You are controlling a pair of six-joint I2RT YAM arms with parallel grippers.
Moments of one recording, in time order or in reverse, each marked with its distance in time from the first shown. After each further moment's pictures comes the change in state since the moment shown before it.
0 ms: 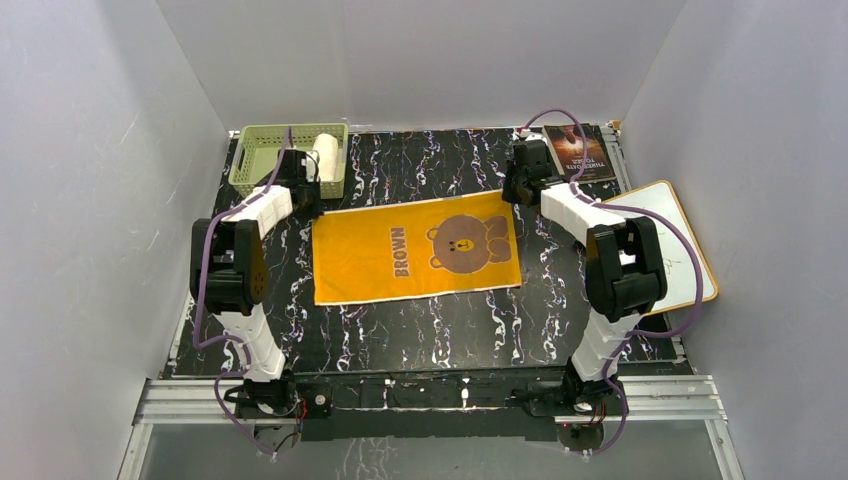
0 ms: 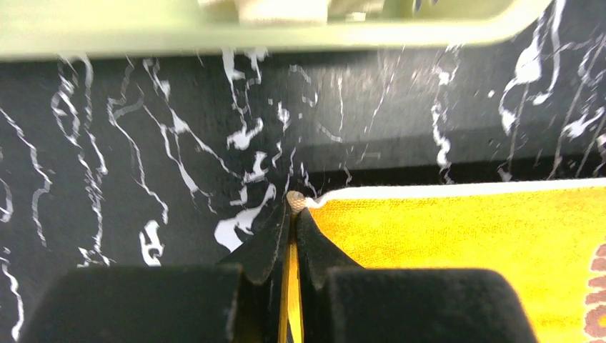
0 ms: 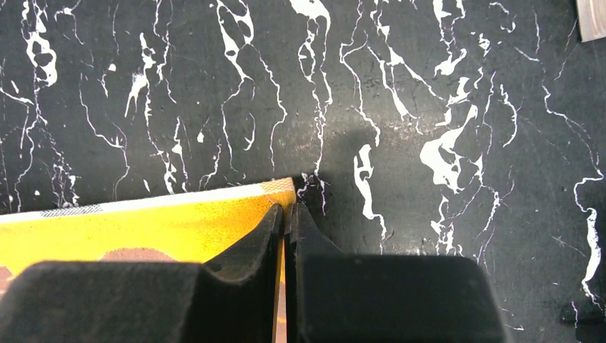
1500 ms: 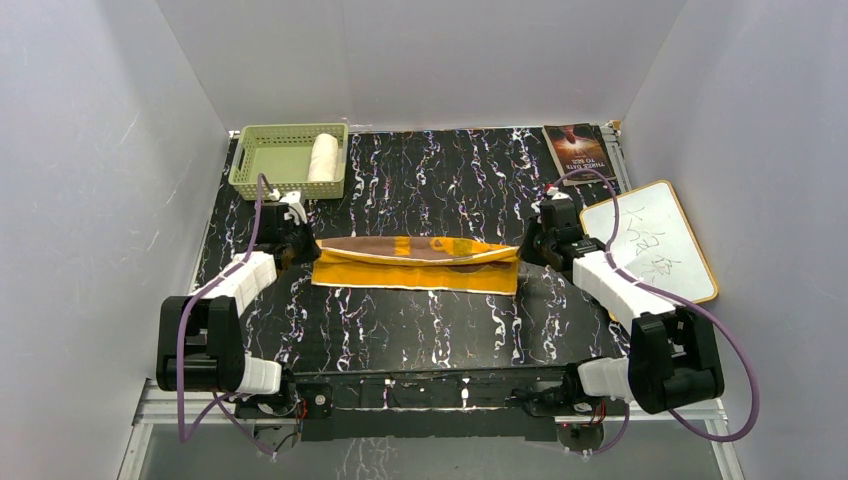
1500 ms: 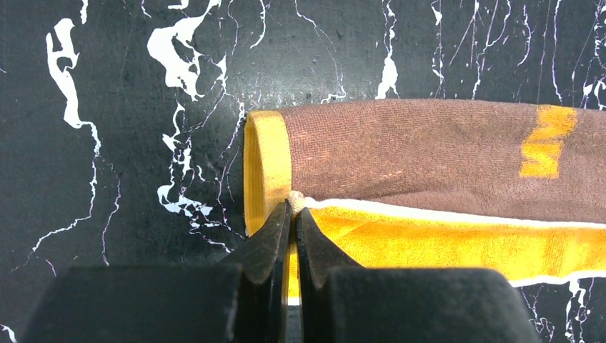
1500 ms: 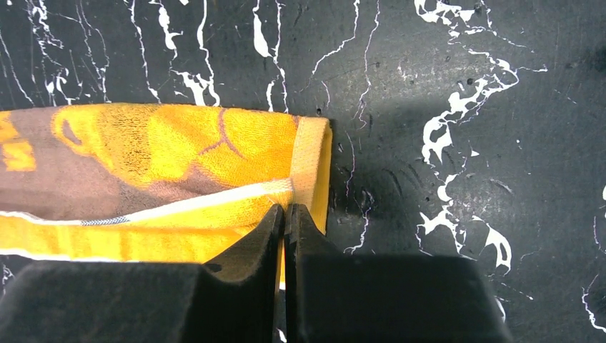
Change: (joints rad) left arm 0.027 -0.491 -0.570 0.241 0.175 -0.146; right arm -0.012 -0.517 -0.545 -0.057 -0.117 0.133
